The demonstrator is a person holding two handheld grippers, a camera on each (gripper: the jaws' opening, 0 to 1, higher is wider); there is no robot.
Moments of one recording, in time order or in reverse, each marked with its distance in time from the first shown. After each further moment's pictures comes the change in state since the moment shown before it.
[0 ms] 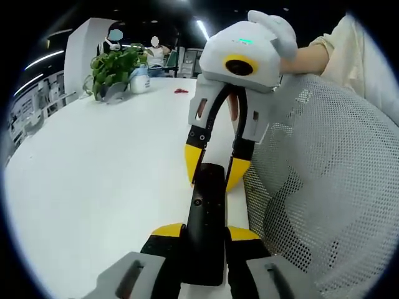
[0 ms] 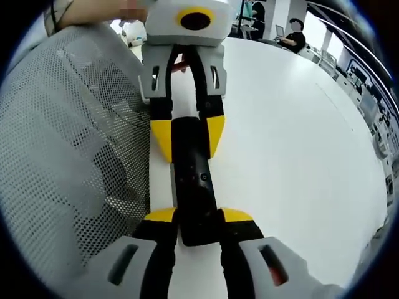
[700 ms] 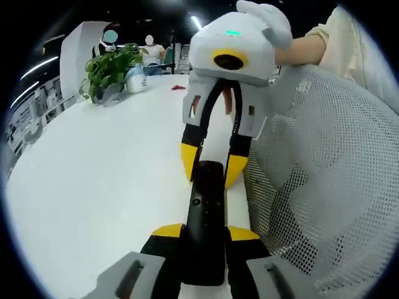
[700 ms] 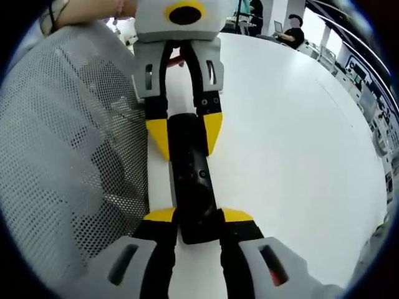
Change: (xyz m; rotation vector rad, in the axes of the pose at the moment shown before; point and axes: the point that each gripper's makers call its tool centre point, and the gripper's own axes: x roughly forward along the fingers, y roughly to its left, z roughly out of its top) left arm 0.003 -0.002 -0.002 0.106 0.064 0.033; right arm 0.001 -0.001 0.002 0.009 0.045 -0.005
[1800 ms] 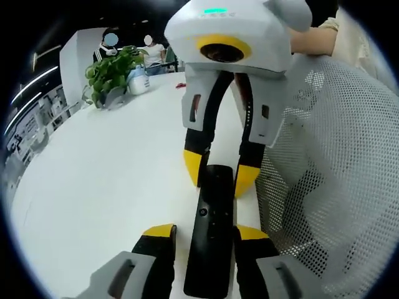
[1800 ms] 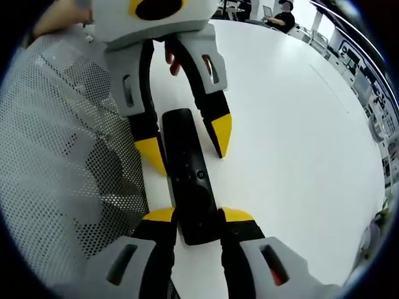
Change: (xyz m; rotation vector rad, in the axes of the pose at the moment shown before) left arm 0.004 0.016 0.007 -0.040 0.016 0.090; right arm 0.000 -0.001 0.000 0.082 0.074 -0.036
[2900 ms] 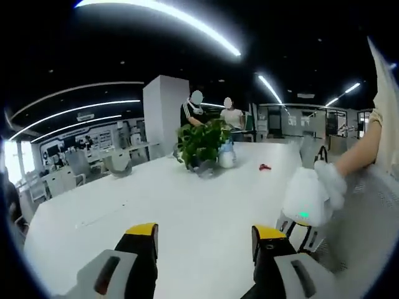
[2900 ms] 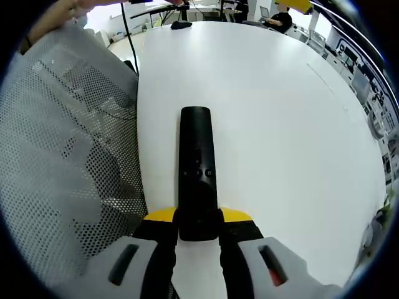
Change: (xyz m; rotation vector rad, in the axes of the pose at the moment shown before) left arm -0.132 0.082 0.099 -0.174 -0.477 0.509; right arm 0.000 -0.002 0.000 0.014 -0.011 -0.003
